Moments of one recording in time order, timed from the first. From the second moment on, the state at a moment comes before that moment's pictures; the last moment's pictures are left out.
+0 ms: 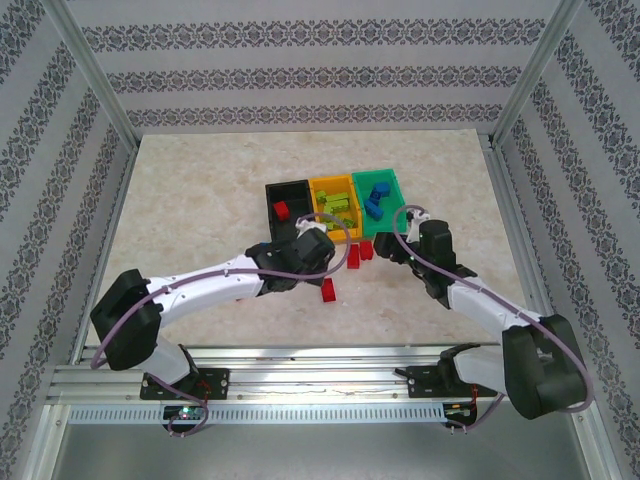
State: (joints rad) left arm -0.92 1.55 1.11 -0.49 -0.29 -0.57; right arm 0.25 1.17 0.44 0.17 -0.19 0.44
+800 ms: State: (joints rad) left arm -0.82 2.52 2.47 -0.59 -0.25 -0.37; right arm 0.24 0.83 0.30 0.17 -0.04 0.48
